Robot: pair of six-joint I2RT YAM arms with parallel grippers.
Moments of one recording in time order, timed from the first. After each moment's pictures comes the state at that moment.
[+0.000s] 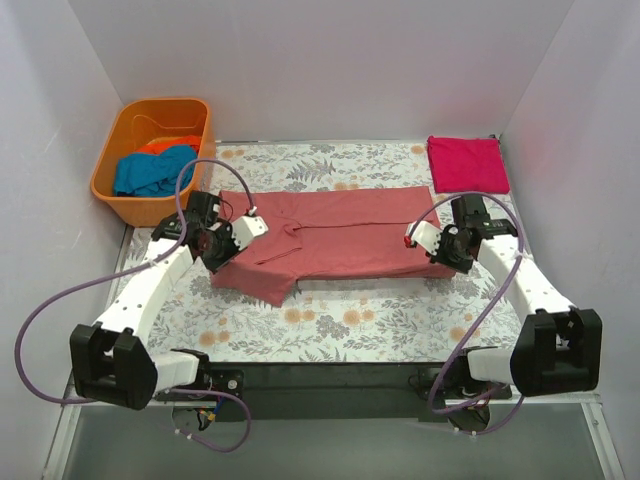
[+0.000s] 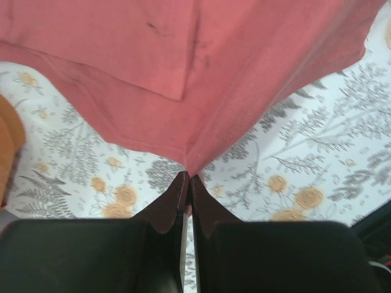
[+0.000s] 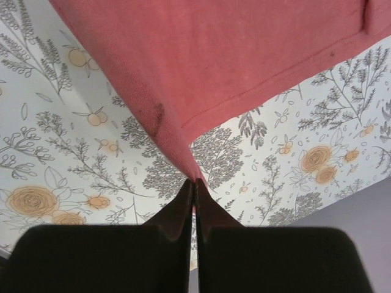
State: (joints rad) left arm -0.22 1.21 0.99 -0.91 0.18 0.80; right arm 0.14 1.25 0.89 -0.85 -0.11 -1.11
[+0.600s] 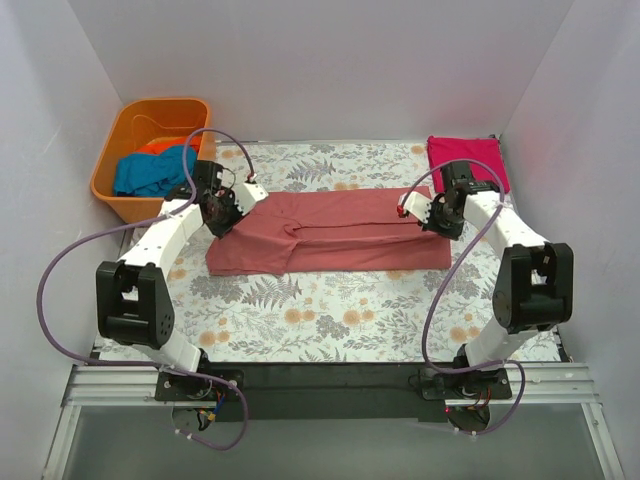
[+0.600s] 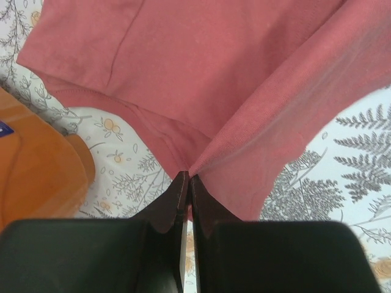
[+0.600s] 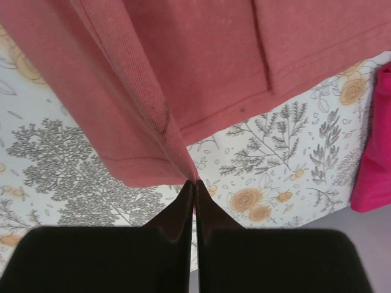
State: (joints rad) left arm -0.14 1.56 1.22 -0.73 0.18 0.82; right arm 0.12 1.62 1.21 -0.83 -0.11 -1.17
